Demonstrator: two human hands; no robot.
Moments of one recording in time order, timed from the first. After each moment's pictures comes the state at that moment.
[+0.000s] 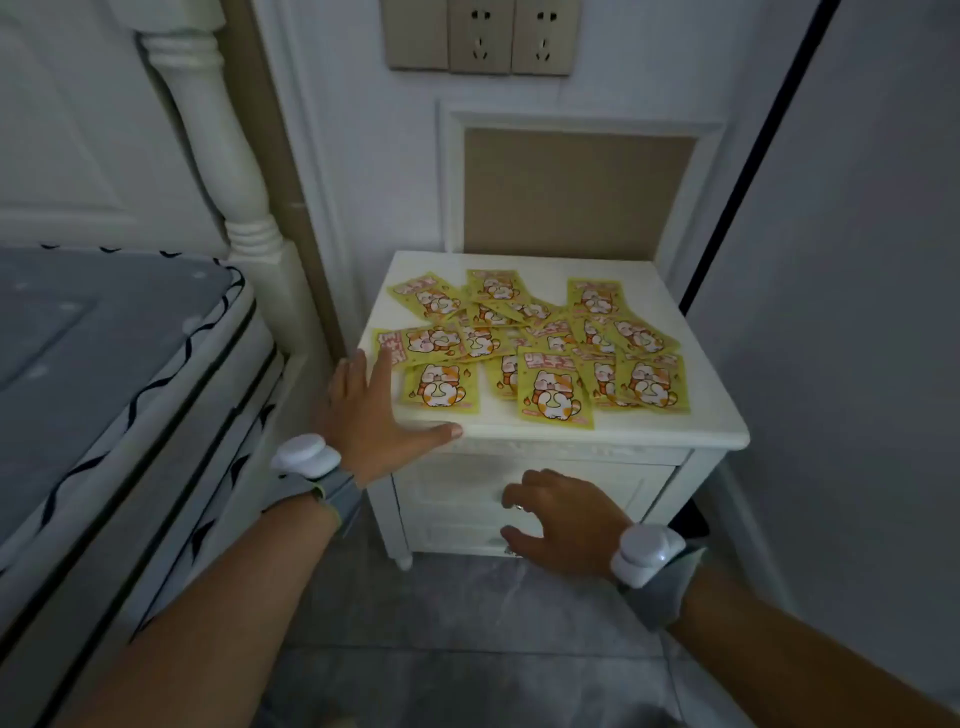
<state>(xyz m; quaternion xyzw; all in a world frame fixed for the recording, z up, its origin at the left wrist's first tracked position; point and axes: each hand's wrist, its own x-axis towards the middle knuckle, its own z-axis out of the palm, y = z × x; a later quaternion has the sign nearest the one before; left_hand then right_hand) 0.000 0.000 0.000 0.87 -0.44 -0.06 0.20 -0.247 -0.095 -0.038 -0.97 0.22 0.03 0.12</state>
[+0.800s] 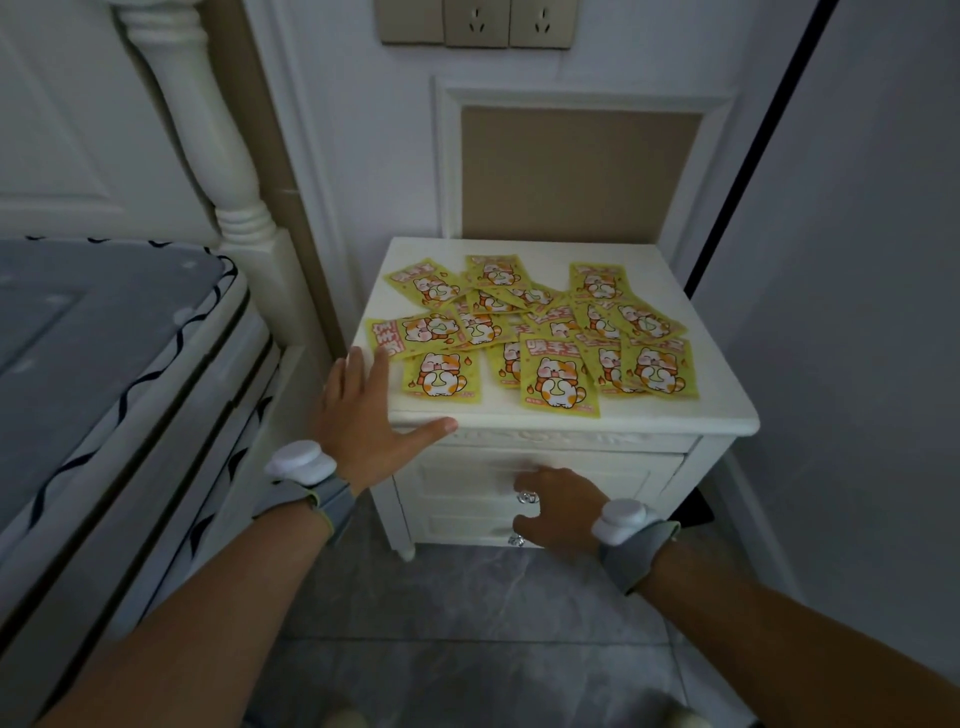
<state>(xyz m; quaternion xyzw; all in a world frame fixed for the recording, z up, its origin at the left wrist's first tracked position) 0.005 0.005 -0.020 0.87 -0.46 -0.01 0.18 -0.228 -0.112 -0.072 -0.90 0.36 0.11 0.22</state>
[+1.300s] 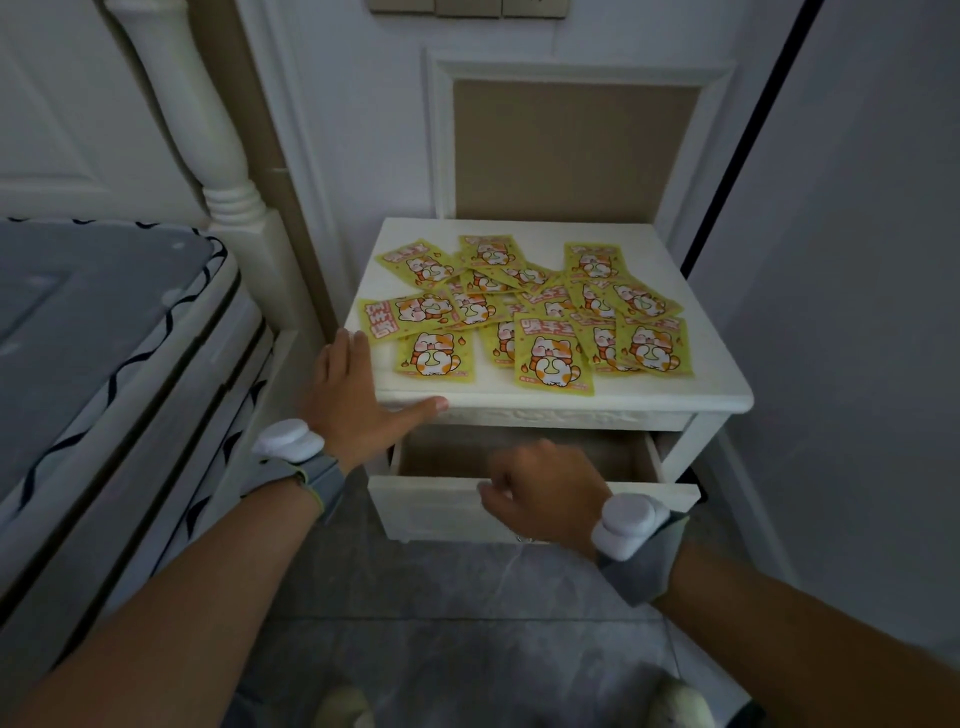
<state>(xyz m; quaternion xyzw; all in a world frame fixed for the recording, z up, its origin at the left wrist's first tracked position) 0.011 0.006 -0.020 0.87 -0.45 -0.02 0.18 -0.231 -0.076 -0.034 -0.97 0.22 -0.07 0.10</state>
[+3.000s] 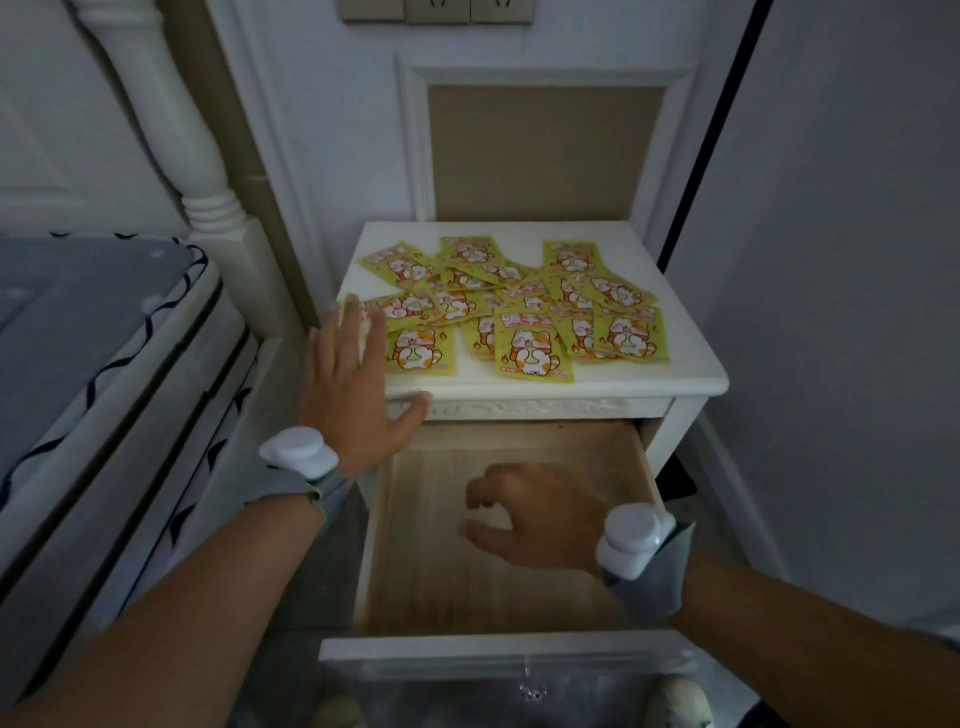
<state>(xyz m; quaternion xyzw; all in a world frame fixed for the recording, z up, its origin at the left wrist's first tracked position) -0.015 0.007 -0.011 0.79 -0.56 0.17 0.21 -0.252 -0.054 -0.025 -0.98 0.17 -0.02 0.13</state>
